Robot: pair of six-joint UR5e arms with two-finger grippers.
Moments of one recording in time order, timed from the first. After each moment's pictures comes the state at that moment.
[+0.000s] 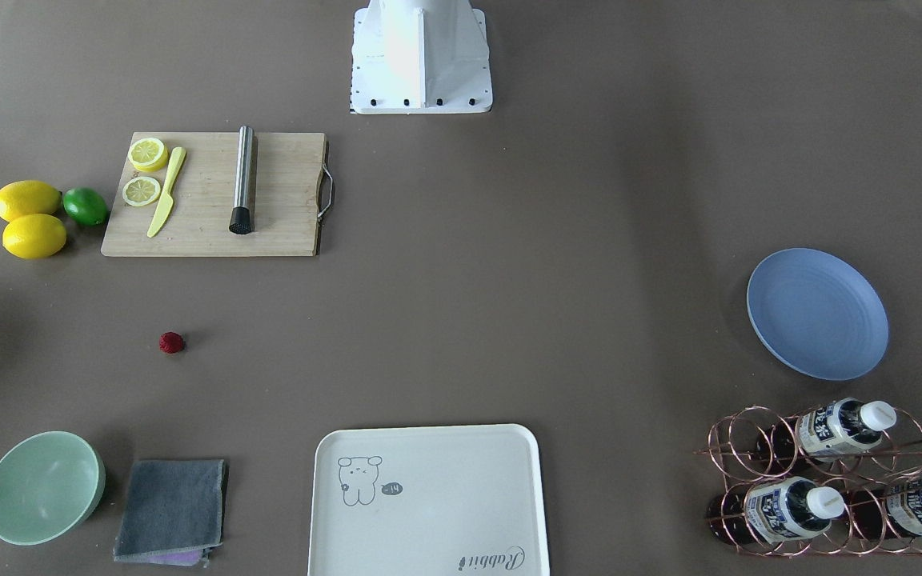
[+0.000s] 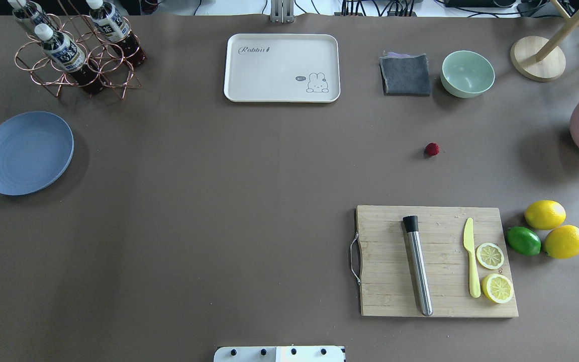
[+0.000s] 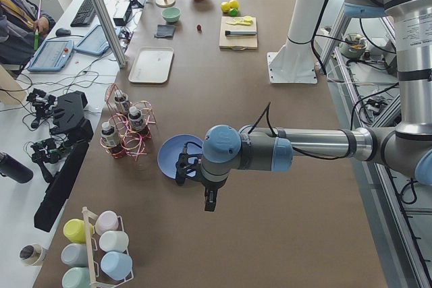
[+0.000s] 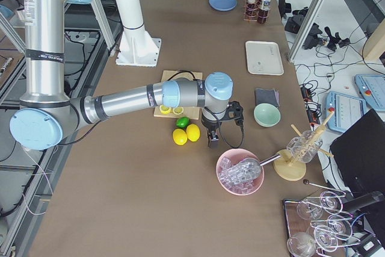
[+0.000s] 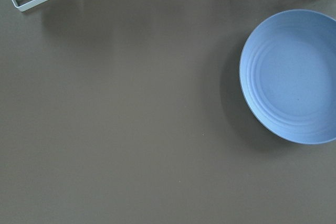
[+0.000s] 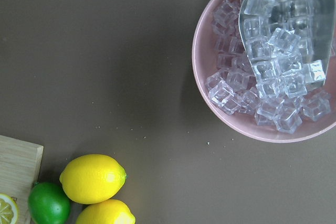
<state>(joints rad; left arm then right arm) -1.70 -1.35 -1.82 -1.61 -2.40 0.06 1.48 -1.64 1.89 -1.78 2.37 -0.09</state>
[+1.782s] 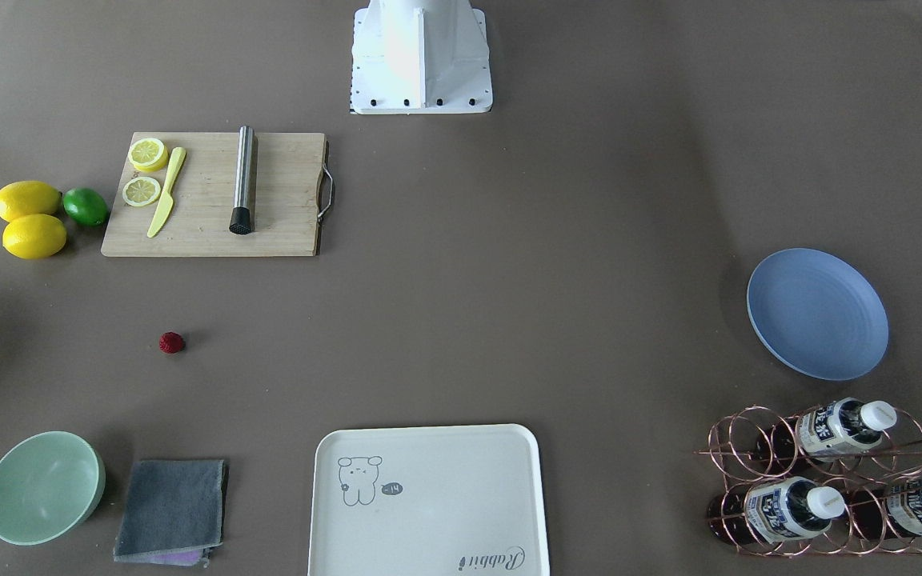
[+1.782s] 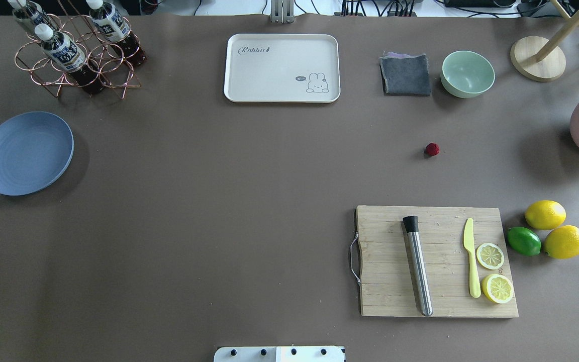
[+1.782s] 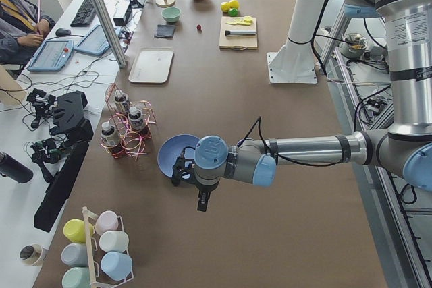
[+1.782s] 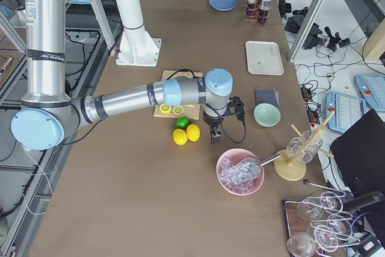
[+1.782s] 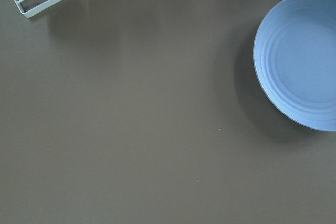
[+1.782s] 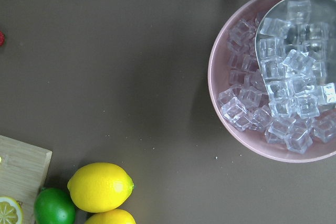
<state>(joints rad) -1.50 -1.39 -1.65 -1.92 -2.39 -0.12 1.47 -1.64 1.90 -1.72 2.38 -0.09</state>
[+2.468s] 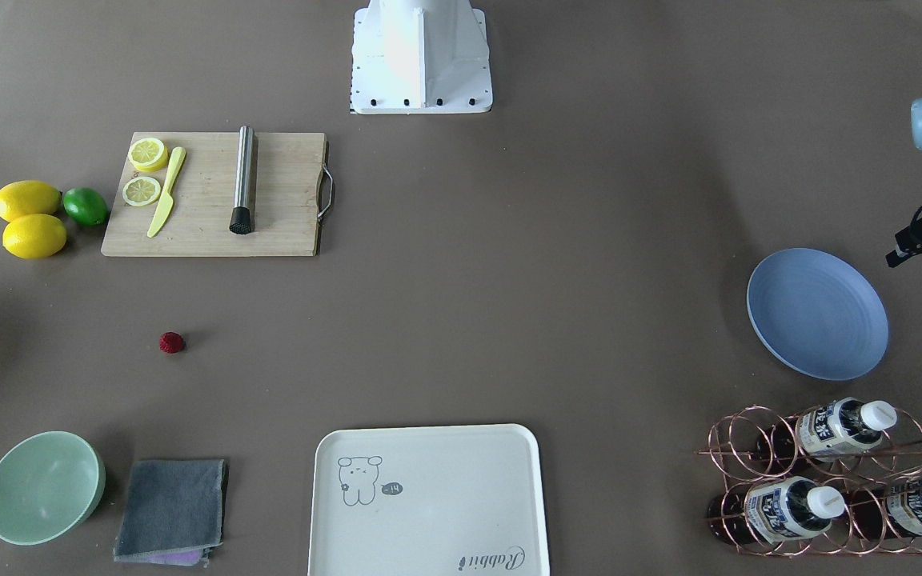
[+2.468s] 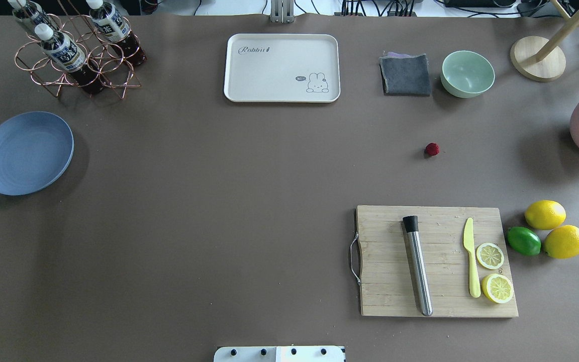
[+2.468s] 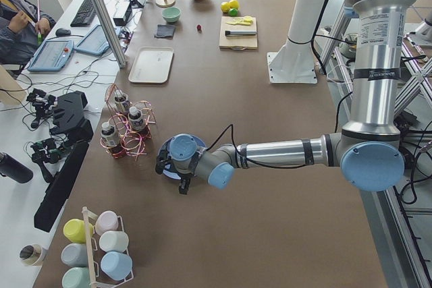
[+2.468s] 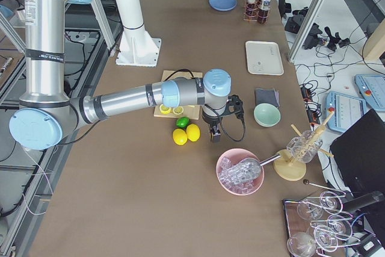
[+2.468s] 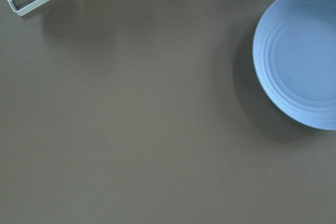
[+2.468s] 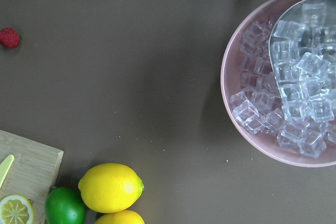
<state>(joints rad) -1.27 -1.59 -1.37 -2.21 -2.38 -0.39 1.47 -1.64 1.90 -1.70 2.41 -0.09</state>
